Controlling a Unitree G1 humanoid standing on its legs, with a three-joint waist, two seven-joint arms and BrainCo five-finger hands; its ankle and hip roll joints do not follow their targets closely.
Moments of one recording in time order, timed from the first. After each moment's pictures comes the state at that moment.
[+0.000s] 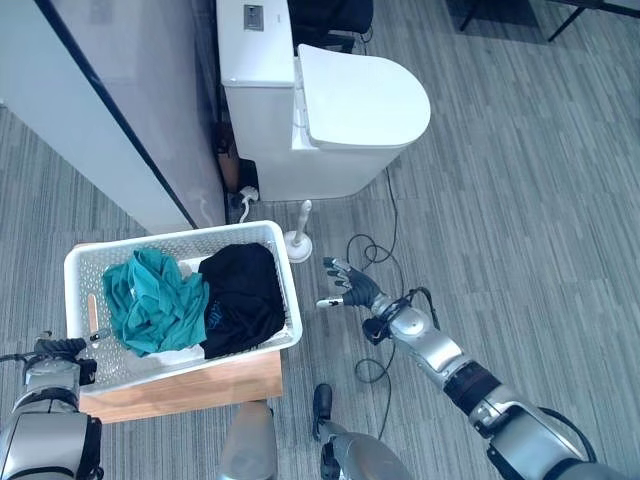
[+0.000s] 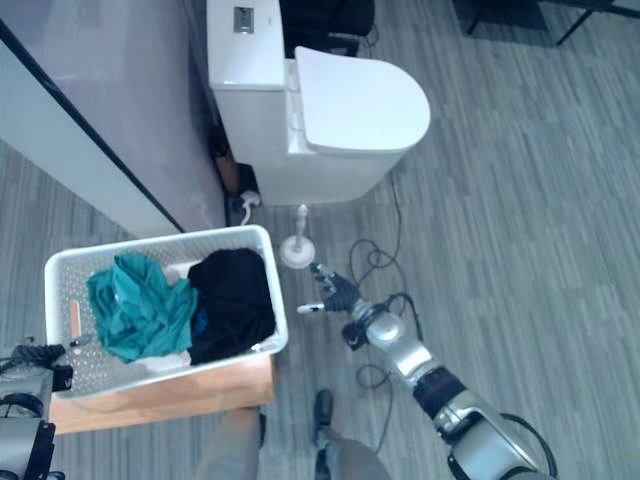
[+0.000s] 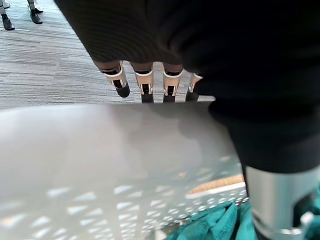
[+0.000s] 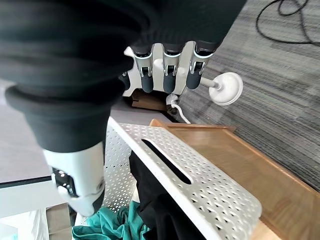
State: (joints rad) left arm -0.51 0.77 0.01 1.38 -0.18 0.07 0.18; right arm -0.55 -0.32 0.64 0.49 0.31 -0.02 0.04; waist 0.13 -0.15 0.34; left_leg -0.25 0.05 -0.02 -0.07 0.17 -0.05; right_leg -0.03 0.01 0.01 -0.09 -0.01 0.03
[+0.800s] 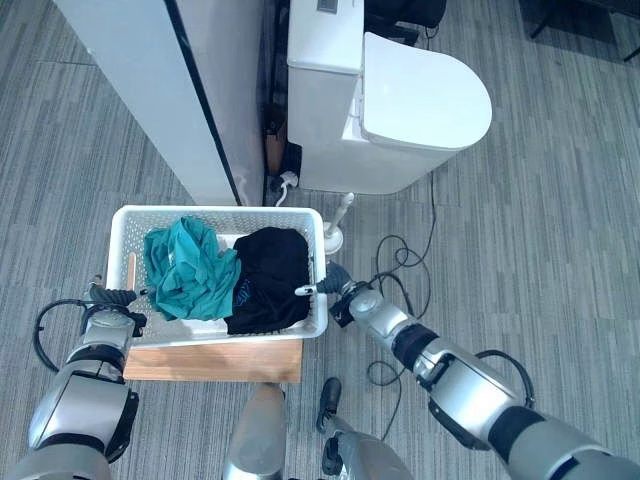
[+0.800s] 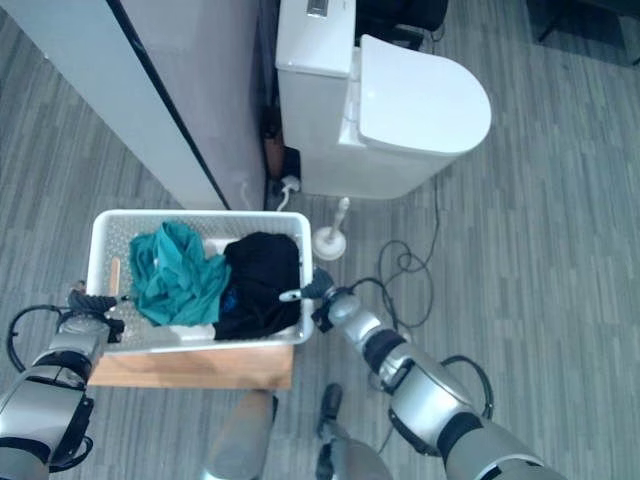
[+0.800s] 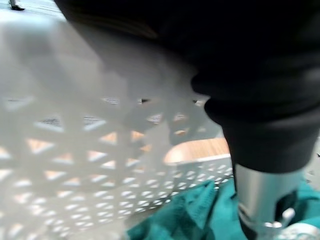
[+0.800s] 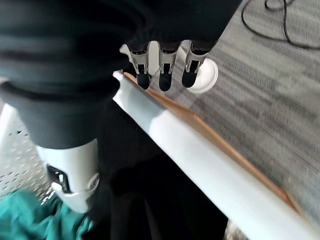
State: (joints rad) left arm -0.78 0.64 -0.34 1.30 -0.29 0.09 0.32; right arm -0.96 -0.01 0.76 1.23 0.35 0.06 -0.14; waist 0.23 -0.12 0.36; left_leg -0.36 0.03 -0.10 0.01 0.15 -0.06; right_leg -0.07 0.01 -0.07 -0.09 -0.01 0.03
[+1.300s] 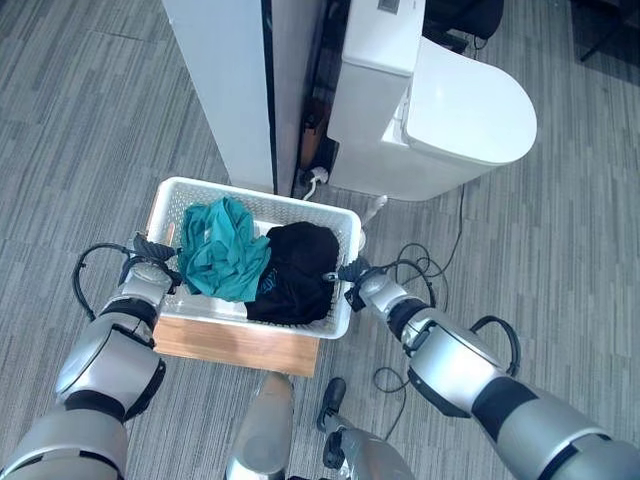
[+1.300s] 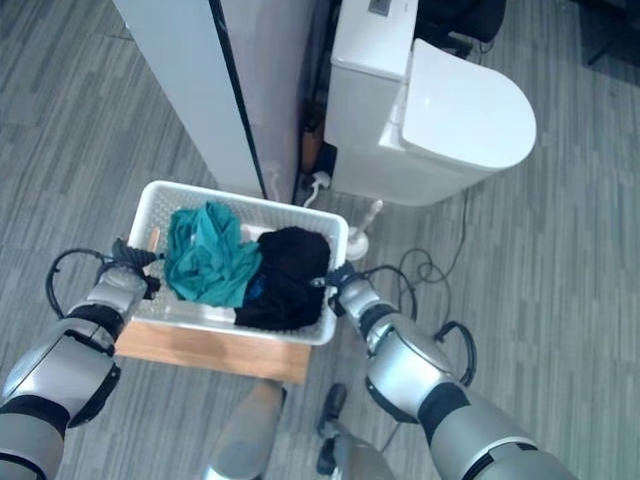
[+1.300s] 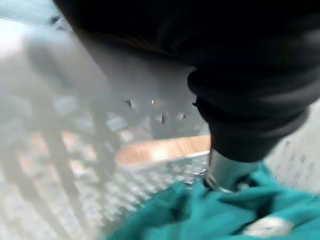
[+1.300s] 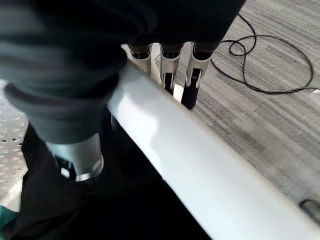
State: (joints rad) left arm -0.96 0.59 -0.68 1.35 -0.23 0.11 0.32; right arm -1.10 0.03 0.75 1.48 0.38 0.16 -0.15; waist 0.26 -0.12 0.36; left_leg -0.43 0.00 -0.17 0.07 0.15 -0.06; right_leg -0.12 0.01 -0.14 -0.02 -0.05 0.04
